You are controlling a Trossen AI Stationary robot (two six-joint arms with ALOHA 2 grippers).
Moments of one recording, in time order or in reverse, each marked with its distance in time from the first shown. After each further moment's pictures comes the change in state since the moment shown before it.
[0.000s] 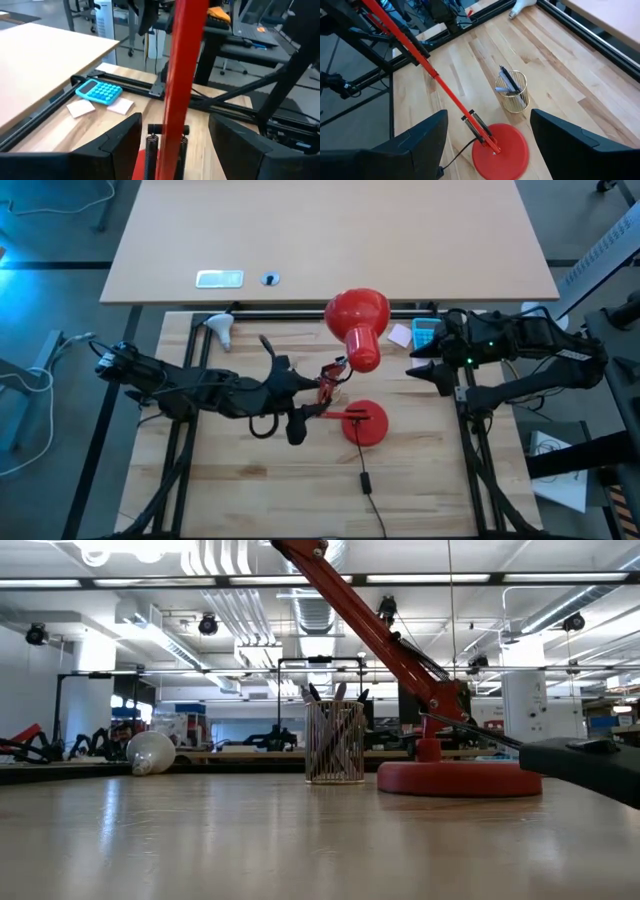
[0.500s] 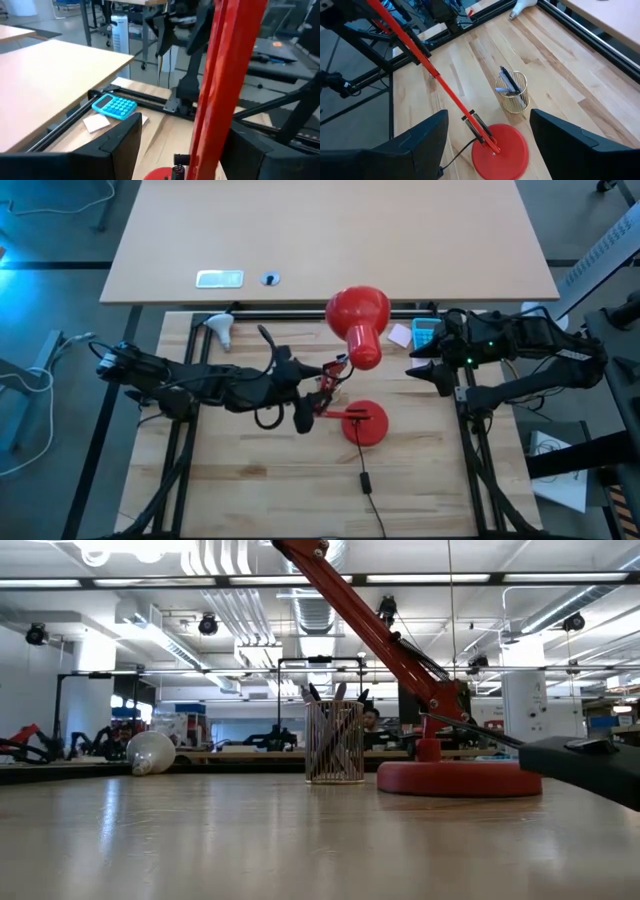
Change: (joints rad) left arm 0.064 0.010 0.000 0.085 -0.041 0.061; right arm 0.000 0.001 0.000 0.003 0.000 -0.005
